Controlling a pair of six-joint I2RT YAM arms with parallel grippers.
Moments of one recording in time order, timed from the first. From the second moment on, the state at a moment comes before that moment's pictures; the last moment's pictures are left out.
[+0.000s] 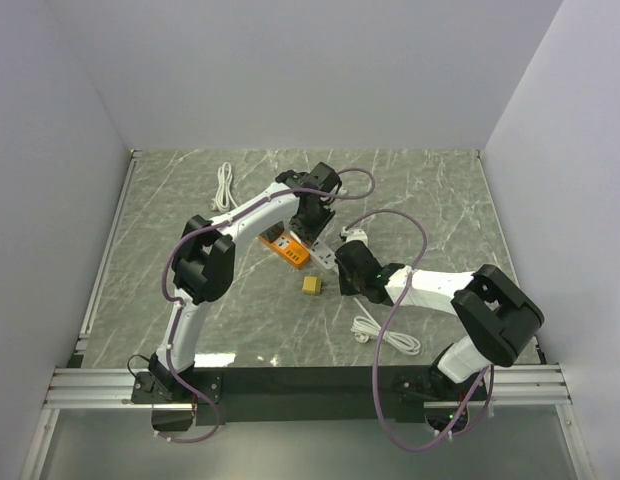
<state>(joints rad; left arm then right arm) -0.71 2.17 1.93 -0.97 -0.04 -0.04 0.76 1.52 0.67 -0.05 0.23 0.49</state>
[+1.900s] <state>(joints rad) -0.75 2.14 1.87 -0.93 -0.05 -0.05 0.77 1.54 0.69 -0.07 0.27 0.49</state>
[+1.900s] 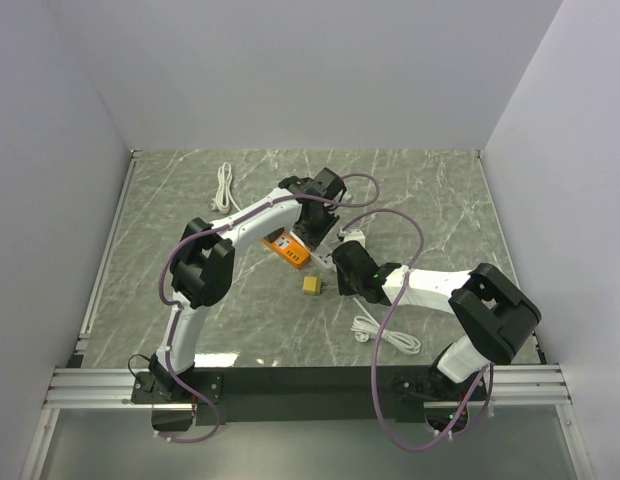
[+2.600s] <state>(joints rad) -0.75 2.14 1.87 -0.93 -0.07 -0.05 0.78 1.55 0.70 -0.07 0.27 0.49</state>
